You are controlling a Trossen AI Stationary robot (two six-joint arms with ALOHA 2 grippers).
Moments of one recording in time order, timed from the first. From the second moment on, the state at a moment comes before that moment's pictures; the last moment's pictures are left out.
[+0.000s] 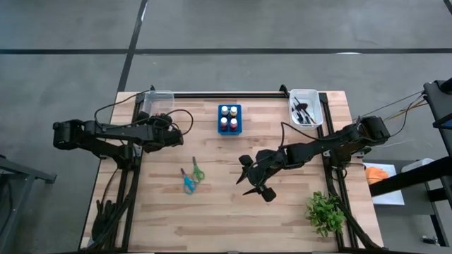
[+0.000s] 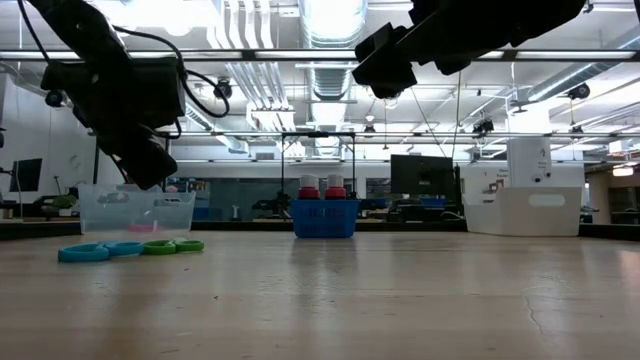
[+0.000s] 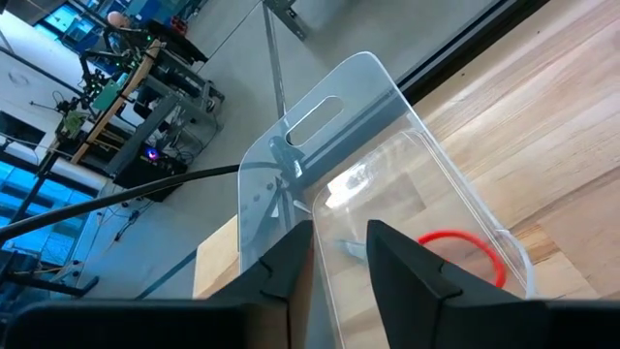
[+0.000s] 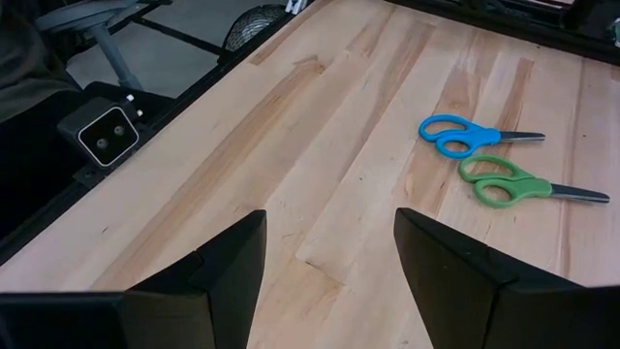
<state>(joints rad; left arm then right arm) 0.22 1.23 0.52 -0.72 -1.14 -0.63 0.20 1.56 0.90 0.09 -0.29 -0.15</state>
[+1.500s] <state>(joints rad) 0.02 1.22 0.68 -0.16 0.16 -0.13 0.20 1.56 0.90 0.09 -0.29 -0.15</state>
